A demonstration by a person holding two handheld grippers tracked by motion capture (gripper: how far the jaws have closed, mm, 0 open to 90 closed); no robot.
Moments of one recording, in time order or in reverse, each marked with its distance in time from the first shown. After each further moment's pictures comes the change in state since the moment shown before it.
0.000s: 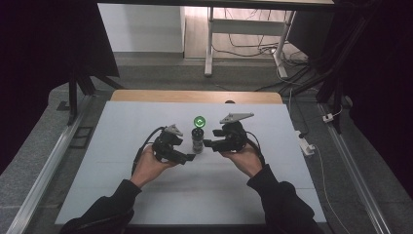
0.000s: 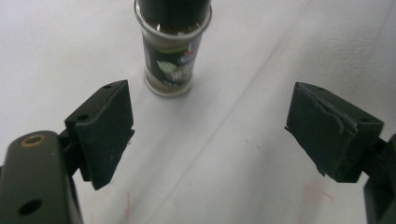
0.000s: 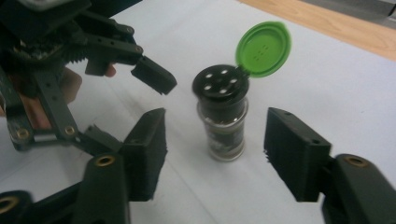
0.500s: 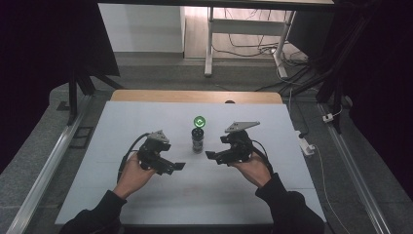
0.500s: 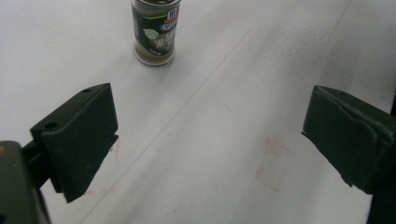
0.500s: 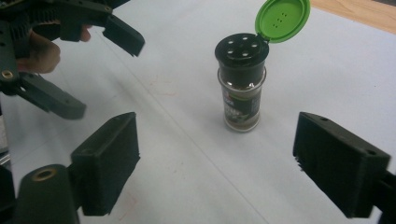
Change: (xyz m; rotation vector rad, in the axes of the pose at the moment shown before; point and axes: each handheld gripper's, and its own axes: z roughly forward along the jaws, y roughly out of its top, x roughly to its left) left arm -0.013 -0.028 -0.042 -0.043 -0.025 -0.012; right arm 0.012 -0.019 -0.022 0.018 0.022 0.004
